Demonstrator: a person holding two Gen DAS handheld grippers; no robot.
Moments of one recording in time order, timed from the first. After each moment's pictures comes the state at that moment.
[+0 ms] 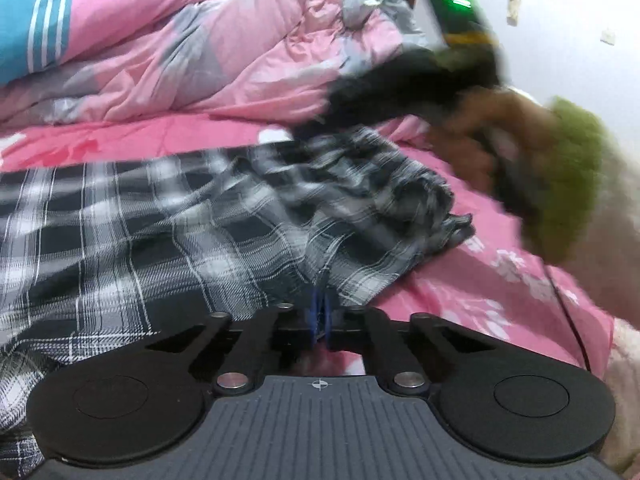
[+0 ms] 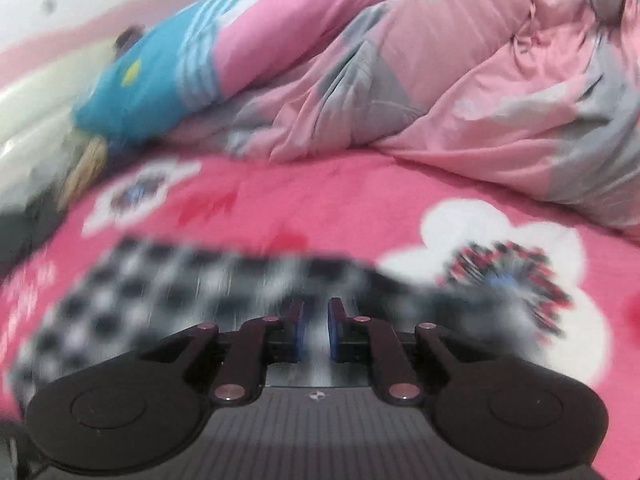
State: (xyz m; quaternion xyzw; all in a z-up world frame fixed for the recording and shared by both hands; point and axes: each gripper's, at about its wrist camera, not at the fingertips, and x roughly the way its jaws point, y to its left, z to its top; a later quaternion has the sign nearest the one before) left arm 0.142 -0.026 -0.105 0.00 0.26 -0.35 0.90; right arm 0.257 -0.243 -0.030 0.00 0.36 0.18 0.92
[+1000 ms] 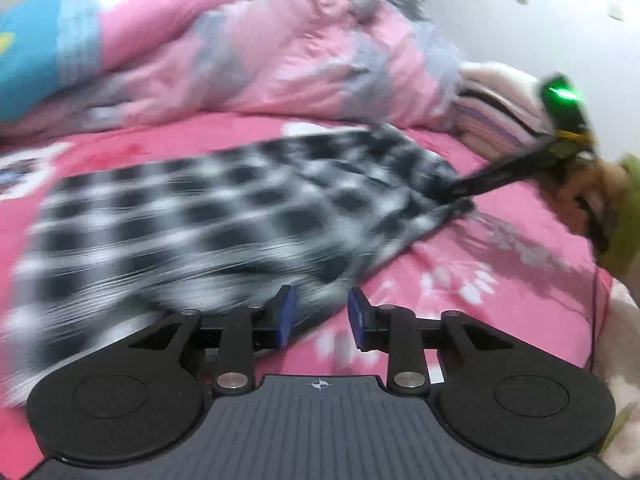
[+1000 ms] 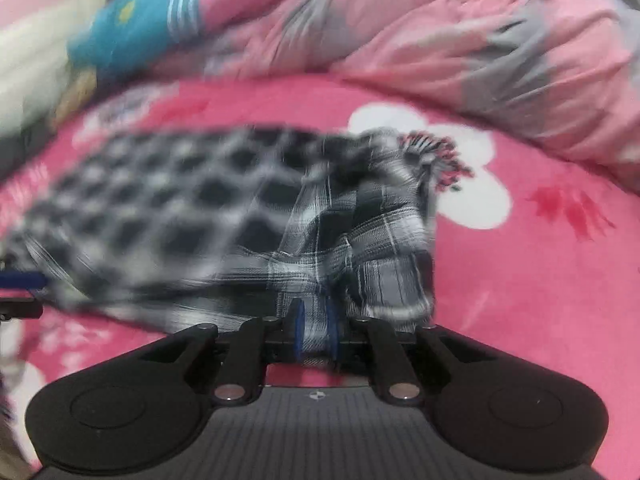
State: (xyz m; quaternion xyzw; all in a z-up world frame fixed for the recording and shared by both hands) left arm 0.097 0.028 -0.067 0.03 0.28 -0.28 0.92; right arm 0.157 -0.300 -0.045 -0.02 0.39 0.14 0.91
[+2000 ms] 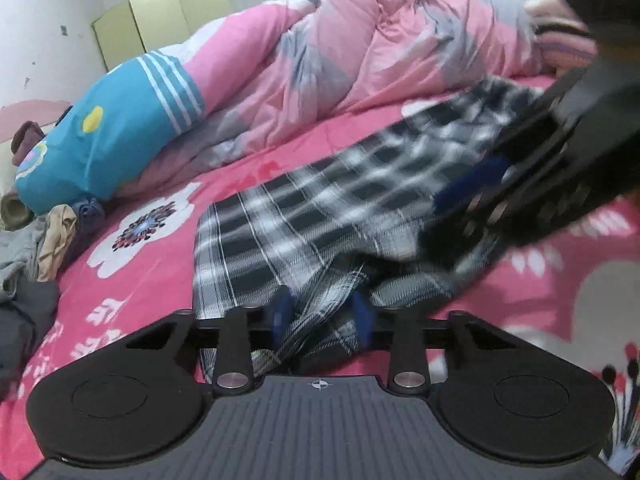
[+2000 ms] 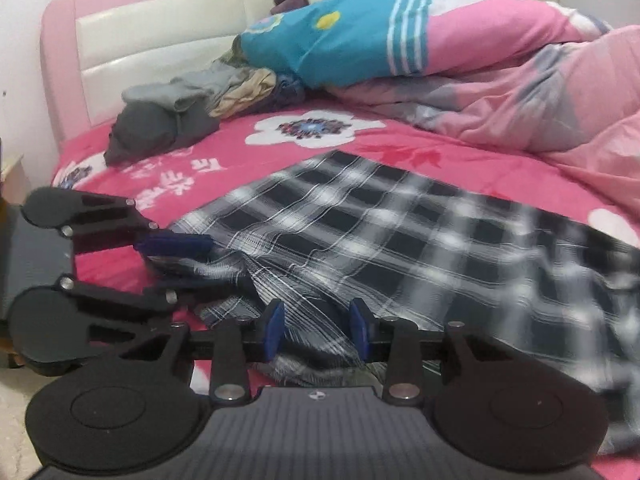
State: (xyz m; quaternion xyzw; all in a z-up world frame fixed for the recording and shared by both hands) left arm 0.092 0.051 -0.083 0.20 0.23 -0.14 0.94; right arm 0.129 -0.087 -0.061 -0.08 0.32 0.31 0.89
